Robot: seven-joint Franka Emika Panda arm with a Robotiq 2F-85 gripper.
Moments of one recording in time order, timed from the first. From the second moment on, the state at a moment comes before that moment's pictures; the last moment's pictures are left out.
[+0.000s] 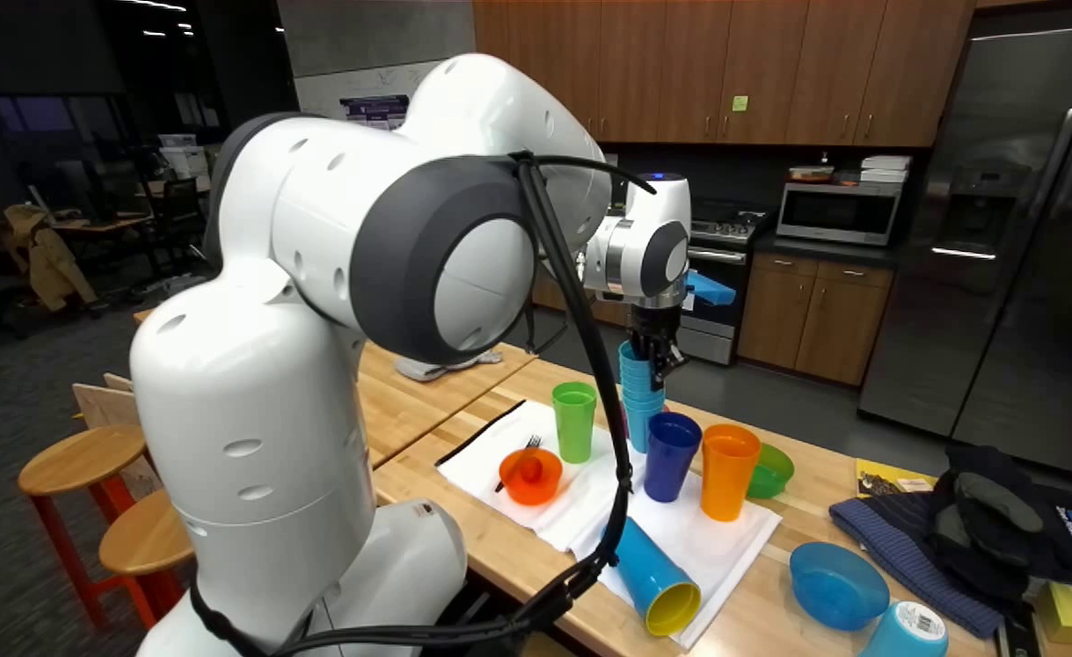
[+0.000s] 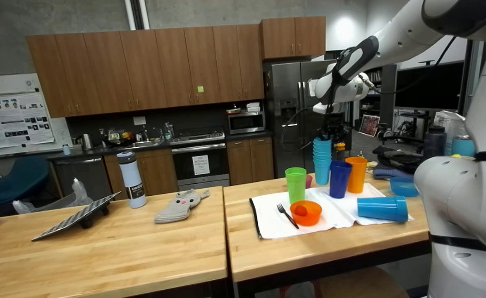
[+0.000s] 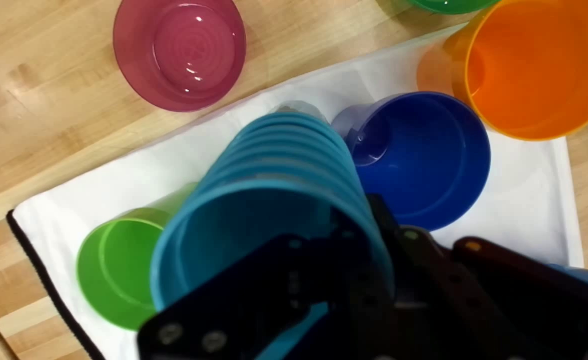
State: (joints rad) arm 1.18 -0.19 -1.33 -2.12 -0.22 2.24 -2.60
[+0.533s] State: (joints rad) arm 1.18 -0.19 -1.33 -2.12 -0.23 2.27 -2.60
